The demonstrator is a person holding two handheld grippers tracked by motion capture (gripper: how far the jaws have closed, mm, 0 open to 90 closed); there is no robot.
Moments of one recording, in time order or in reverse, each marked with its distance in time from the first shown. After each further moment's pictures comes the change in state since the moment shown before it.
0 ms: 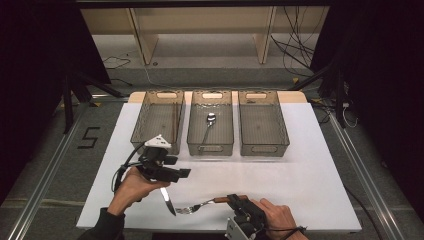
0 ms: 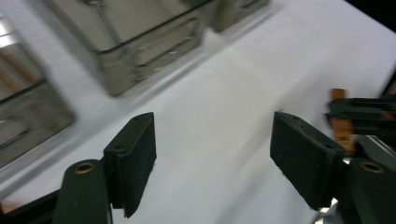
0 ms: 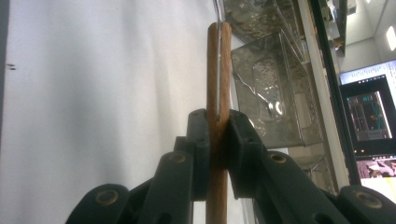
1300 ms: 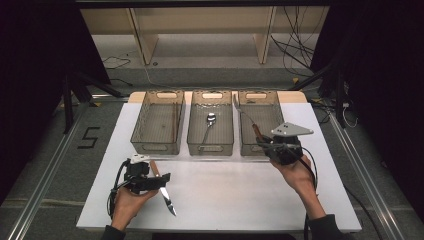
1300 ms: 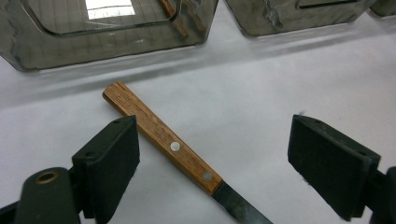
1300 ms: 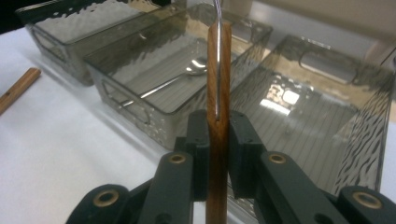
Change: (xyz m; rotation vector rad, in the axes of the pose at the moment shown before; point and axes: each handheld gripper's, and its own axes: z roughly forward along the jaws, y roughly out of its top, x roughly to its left) left arm 0.030 -0.074 0.024 -0.064 0.301 -0.259; right arm -0.170 -0.086 0.030 0.032 0.089 1.072
